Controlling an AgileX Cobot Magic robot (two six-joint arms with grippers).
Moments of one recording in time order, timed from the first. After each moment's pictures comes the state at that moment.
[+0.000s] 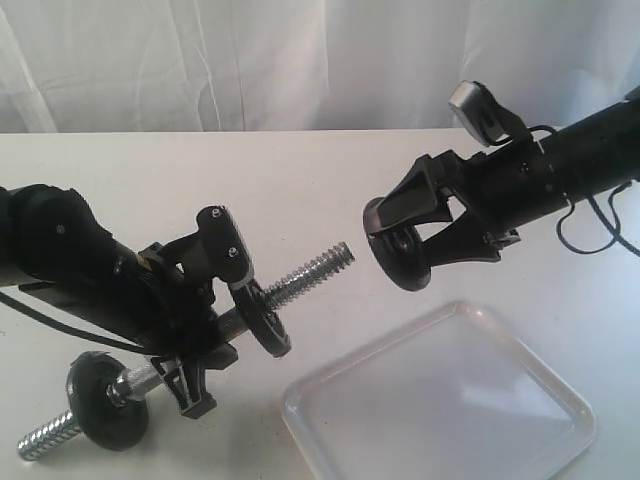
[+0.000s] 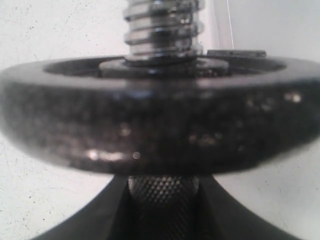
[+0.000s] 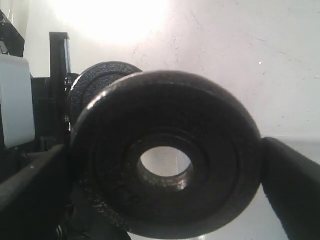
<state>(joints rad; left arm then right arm) -0.63 1.56 -0.81 -0.51 0.40 1.03 0.06 1.77 -1.13 1.09 1.19 -0.86</state>
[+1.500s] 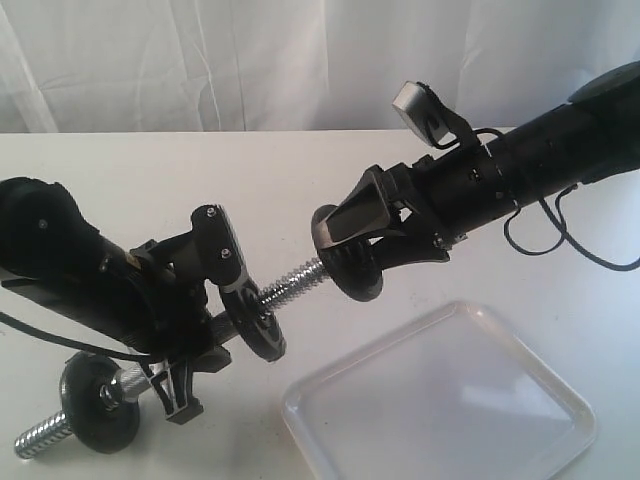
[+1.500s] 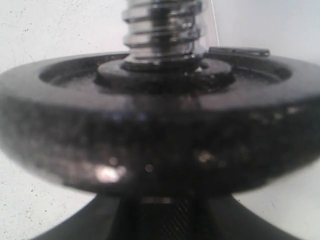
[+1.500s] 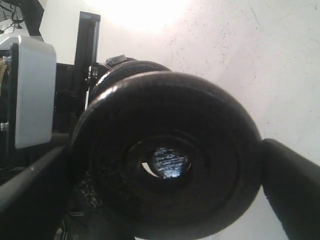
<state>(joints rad) -0.63 1.52 -0.81 -0.49 0.45 1.04 0.18 1.78 -1.14 1.15 1.18 -0.94</state>
